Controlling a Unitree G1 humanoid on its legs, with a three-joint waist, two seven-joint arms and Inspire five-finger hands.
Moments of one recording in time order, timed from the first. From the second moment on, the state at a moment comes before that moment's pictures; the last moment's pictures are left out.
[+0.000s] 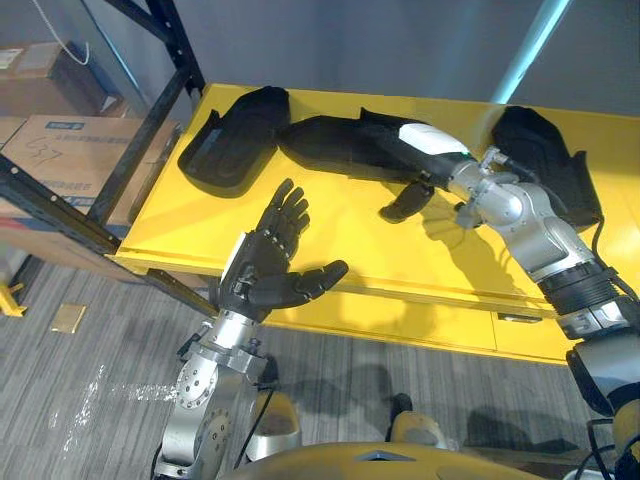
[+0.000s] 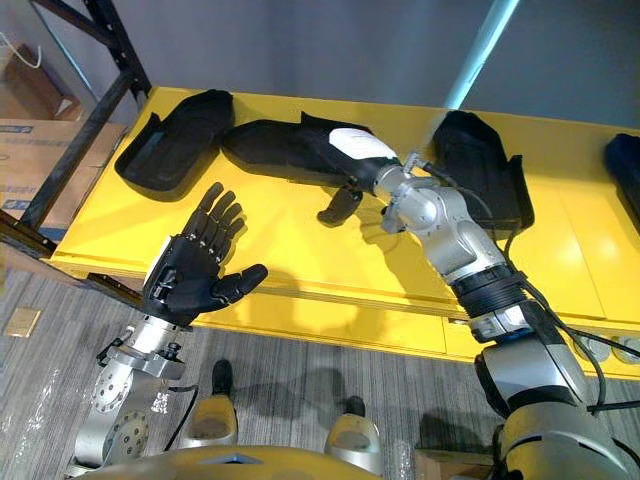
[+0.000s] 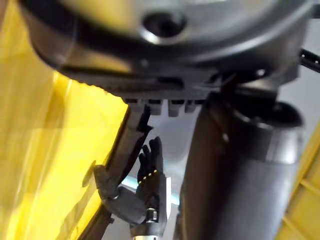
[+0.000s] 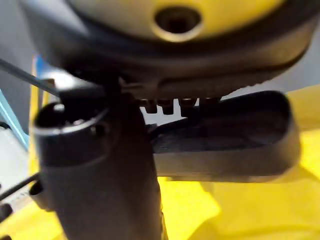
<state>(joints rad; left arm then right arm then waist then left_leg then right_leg) 0.29 0.16 -0.15 -0.29 -0.50 -0.22 -0.28 -0.76 -0.69 0.40 0.26 -0.31 -0.09 0.32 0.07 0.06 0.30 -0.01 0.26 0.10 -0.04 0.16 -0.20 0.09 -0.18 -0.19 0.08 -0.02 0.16</state>
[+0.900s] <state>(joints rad) 0.32 0.15 -0.15 -0.29 -0.50 -0.21 -0.23 -0.93 -0.62 0.38 0.38 -0.42 0.21 0.45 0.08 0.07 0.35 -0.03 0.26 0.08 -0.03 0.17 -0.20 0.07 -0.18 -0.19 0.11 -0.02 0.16</state>
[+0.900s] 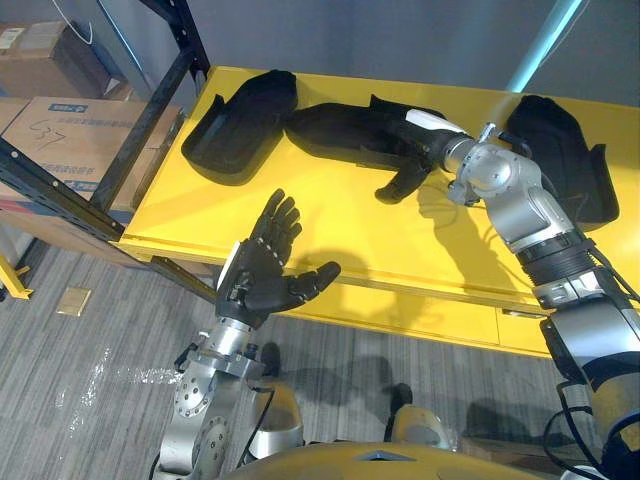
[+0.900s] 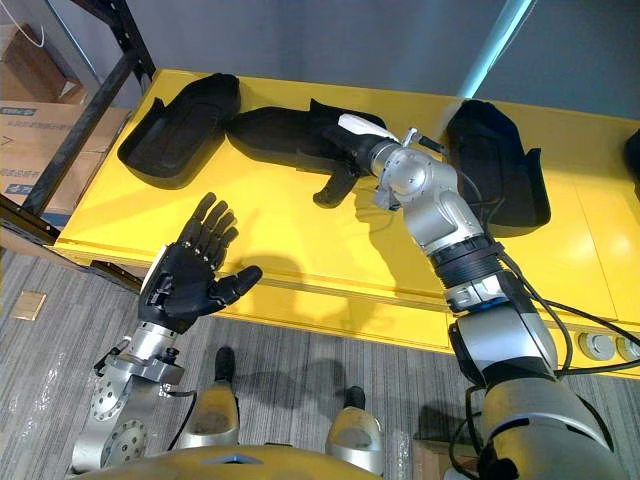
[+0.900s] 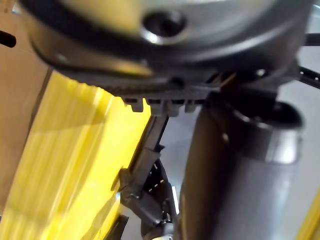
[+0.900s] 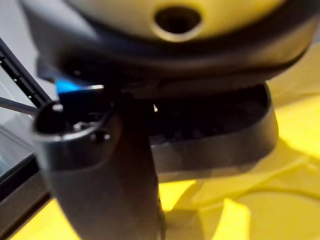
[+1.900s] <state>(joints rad) 0.29 0.13 -0.19 -0.29 -0.50 -0.23 -0.17 -0.97 -0.49 0.24 0.45 -0.66 0.43 0.22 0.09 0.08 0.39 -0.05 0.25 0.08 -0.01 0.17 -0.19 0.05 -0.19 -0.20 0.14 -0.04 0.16</state>
